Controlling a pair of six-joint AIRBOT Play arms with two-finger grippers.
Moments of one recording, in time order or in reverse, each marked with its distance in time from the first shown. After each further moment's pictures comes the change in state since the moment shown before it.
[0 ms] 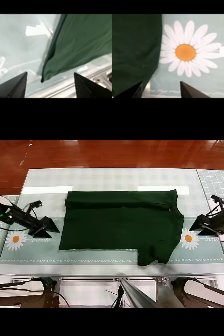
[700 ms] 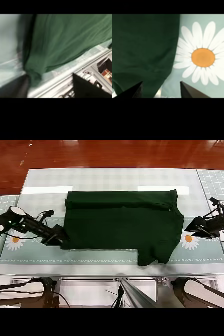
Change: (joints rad) left arm -0.105 0.013 -0.191 -0.110 0.086 0.016; right arm -0.025 0.050 -0.096 0.114 -0.067 -0.045
